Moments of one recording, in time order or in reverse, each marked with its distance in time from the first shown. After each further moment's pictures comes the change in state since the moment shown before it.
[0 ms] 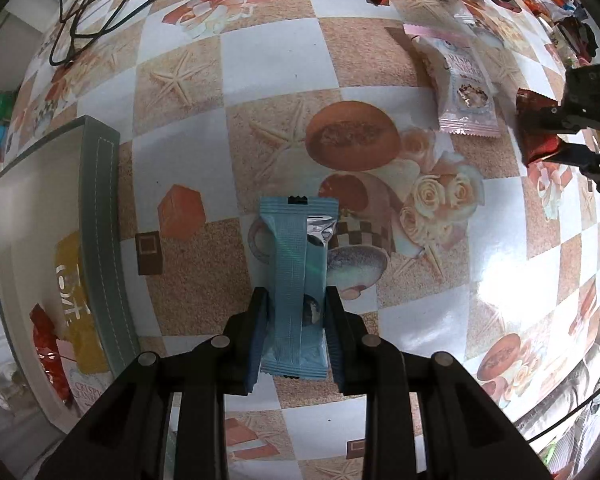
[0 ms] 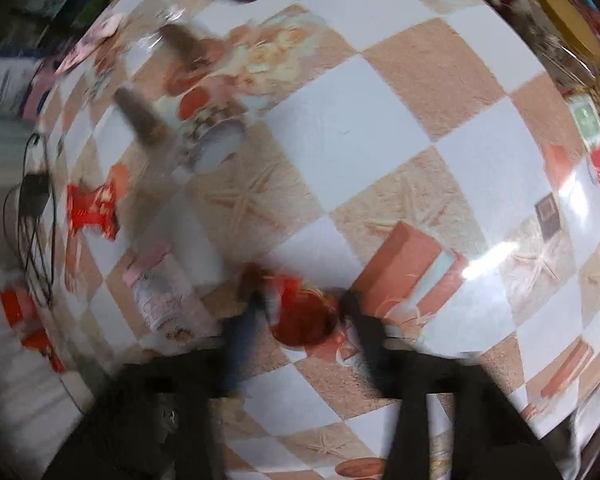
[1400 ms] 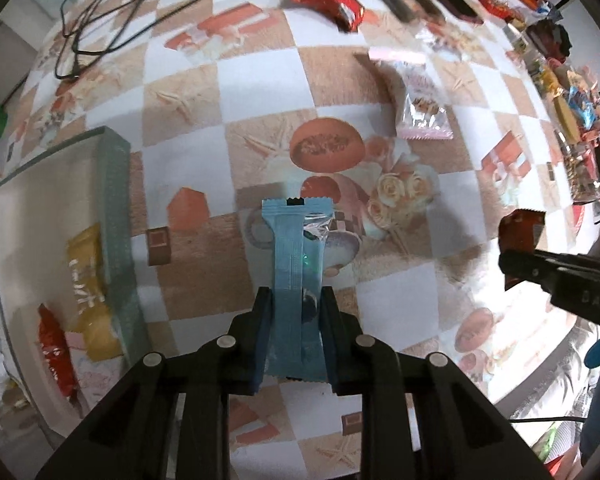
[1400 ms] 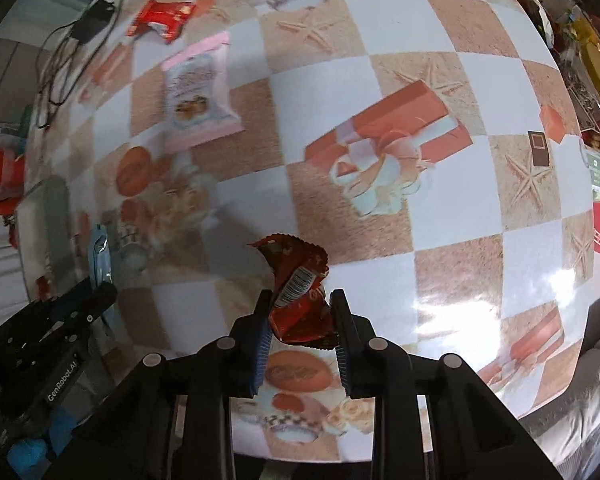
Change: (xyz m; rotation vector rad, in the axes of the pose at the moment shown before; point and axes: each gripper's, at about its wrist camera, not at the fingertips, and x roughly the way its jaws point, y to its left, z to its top) left arm -0.037 0.007 -0.023 0.030 -0.076 -0.086; right arm 0.015 0.042 -0.161 -0.379 0.058 -0.090
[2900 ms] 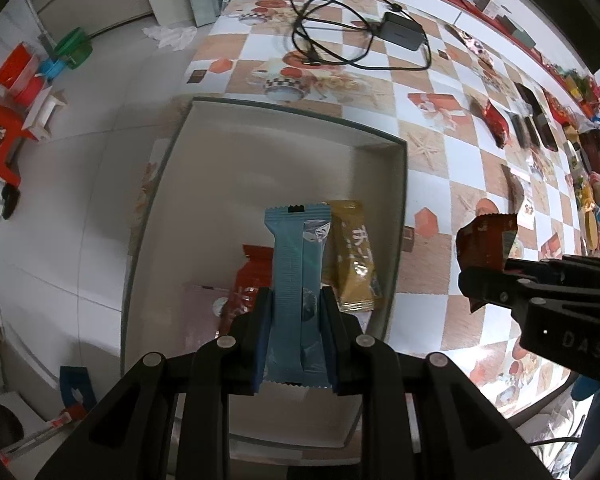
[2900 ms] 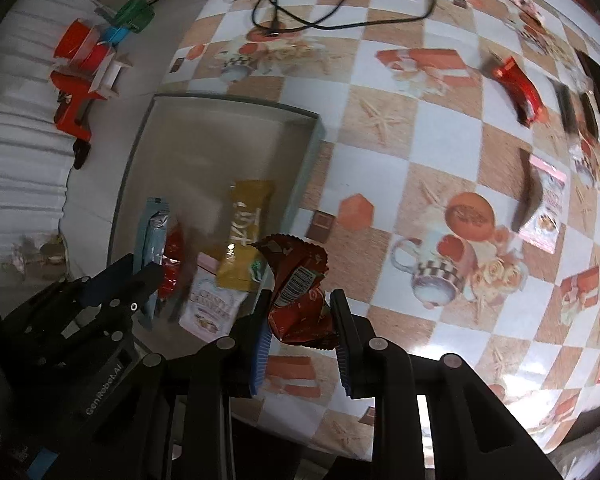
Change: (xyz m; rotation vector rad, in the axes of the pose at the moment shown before) left arm -0.073 0.176 -0.075 -0.319 -0.148 0.052; right arm -0.005 0.255 0.017 -0.454 0.006 0.025
